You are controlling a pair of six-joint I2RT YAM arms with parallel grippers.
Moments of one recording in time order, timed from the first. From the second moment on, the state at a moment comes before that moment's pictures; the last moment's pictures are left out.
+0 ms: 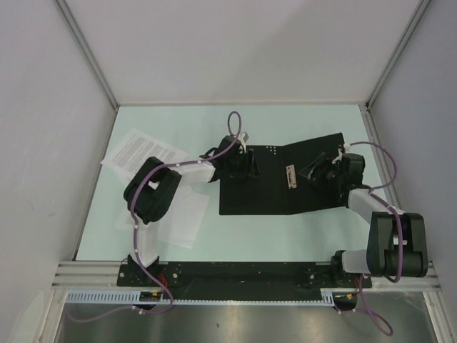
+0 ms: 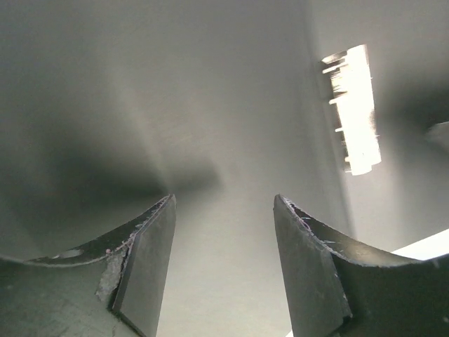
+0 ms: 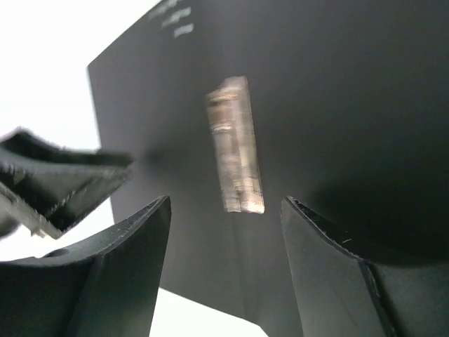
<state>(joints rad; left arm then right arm) -0.65 1.99 1.23 0.06 0.20 -0.58 -0.02 1.34 0.58 0.13 -0.42 0.64</state>
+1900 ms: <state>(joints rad) -0.74 2.21 1.48 0.07 0.32 -0.58 -0.02 1.70 0.55 0.43 -0.71 0.65</state>
